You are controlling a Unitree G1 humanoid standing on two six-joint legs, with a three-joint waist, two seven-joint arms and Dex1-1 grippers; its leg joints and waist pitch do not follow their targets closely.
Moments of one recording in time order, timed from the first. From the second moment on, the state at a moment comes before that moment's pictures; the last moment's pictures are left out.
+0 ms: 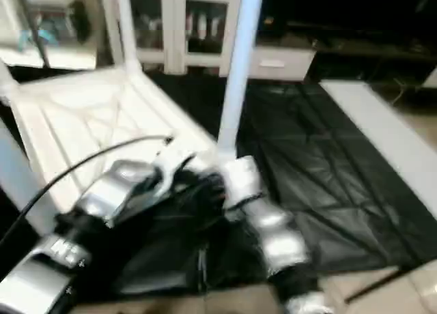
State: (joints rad) left arm -0.68 0.14 -0.32 0.54 0.07 0.50 -0.65; right arm -0.35 -0.04 0.17 0.49 0.09 0.18 0.46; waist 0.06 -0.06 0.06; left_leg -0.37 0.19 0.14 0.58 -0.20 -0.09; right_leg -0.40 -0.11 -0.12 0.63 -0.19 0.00
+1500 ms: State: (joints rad) left arm -0.46 0.51 -0.43 0.17 -0.04 0.35 -1.24; right arm -0.33 -0.53 0.21 0.27 0.24 0.17 1.22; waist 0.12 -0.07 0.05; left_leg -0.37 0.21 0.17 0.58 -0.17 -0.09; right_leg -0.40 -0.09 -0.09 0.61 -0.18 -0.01
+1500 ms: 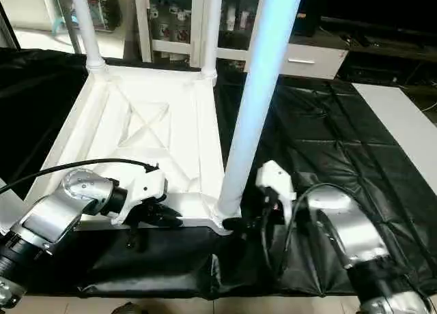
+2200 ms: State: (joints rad) left arm -0.46 0.52 -0.43 0.17 -0.04 0.35 -1.25; right arm -0.37 -0.49 0.25 0.37 0.22 0.12 1.27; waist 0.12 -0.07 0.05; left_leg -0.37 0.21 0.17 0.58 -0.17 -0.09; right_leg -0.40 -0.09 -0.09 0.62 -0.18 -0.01
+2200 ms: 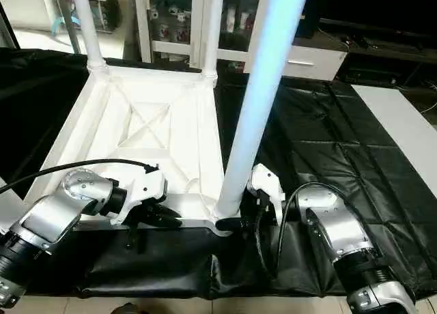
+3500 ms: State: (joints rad) left arm -0.66 0.14 -0.35 0.57 0.07 0.48 -0.68; right arm -0.47 -0.07 -0.01 0.63 0.14 0.13 0.29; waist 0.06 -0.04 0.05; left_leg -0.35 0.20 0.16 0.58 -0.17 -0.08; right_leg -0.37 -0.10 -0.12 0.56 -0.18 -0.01
